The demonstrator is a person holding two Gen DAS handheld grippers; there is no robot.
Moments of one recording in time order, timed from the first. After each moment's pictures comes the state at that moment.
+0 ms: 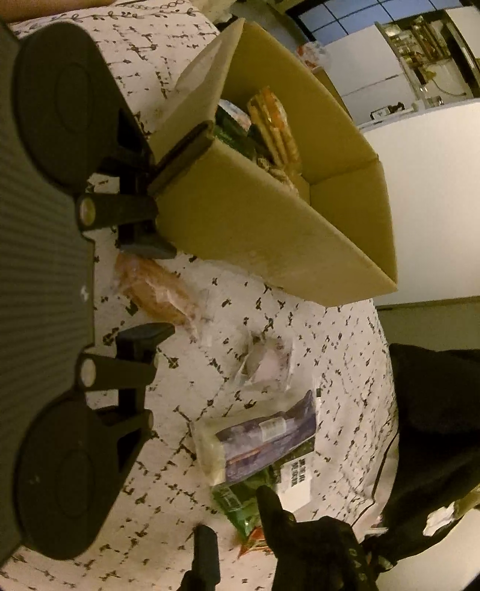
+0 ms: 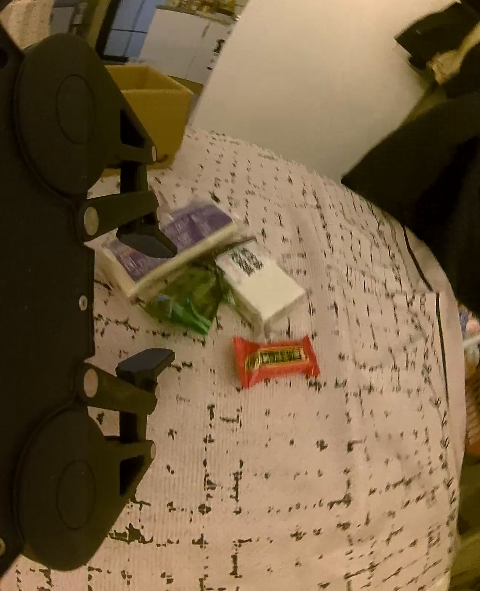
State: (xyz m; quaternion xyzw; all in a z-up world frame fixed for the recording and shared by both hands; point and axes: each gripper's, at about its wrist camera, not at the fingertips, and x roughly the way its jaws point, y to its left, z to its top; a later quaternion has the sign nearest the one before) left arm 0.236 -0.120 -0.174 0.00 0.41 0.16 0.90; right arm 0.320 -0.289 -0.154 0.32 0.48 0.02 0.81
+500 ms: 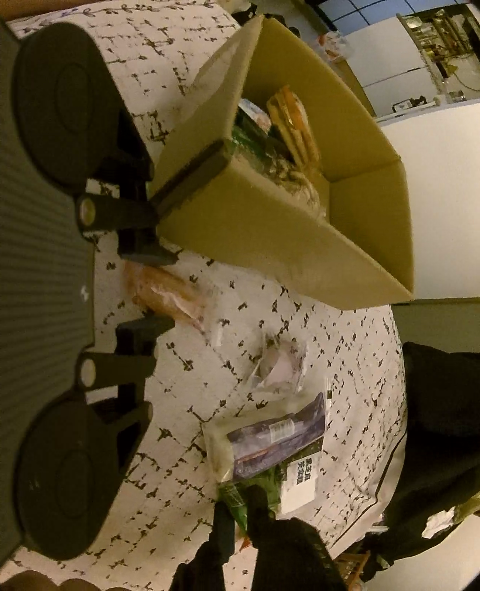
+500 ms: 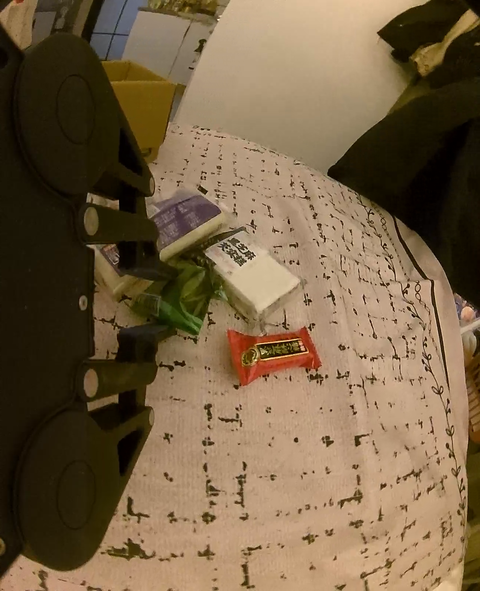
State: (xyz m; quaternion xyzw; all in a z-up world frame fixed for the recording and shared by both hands) left arm 0.229 -0.106 -0.167 -0.04 0.43 0.14 0.89; right arm 0.321 -0.288 -0.163 0.34 0.46 0.01 0.82
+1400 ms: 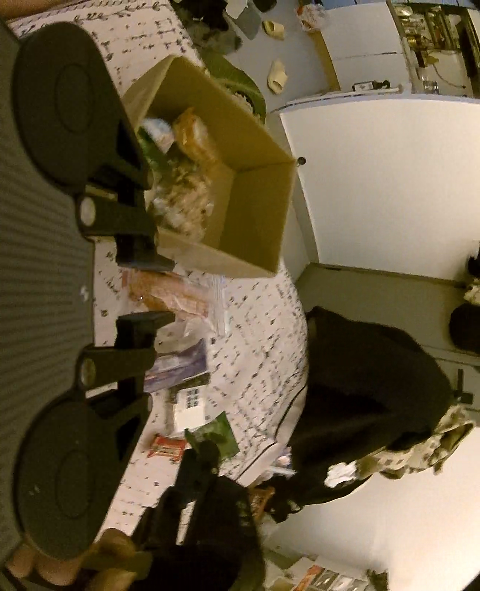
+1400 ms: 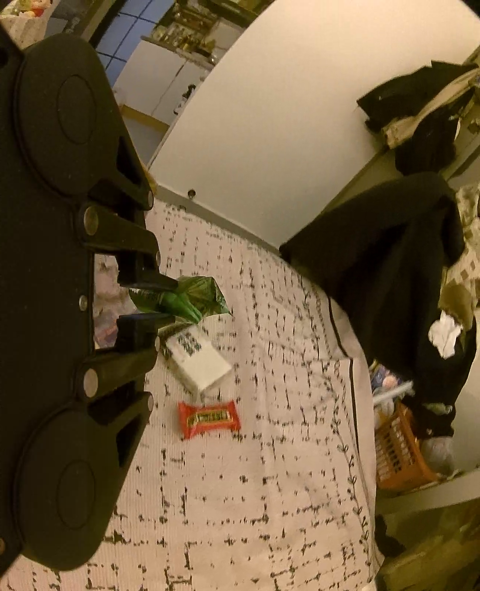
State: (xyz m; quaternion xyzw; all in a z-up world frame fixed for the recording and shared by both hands) left arm 0.209 -0.088 -0.067 -0.09 0.33 0.08 0.94; right arm 0.285 -0.284 -0.079 0.33 0.36 0.07 0.87
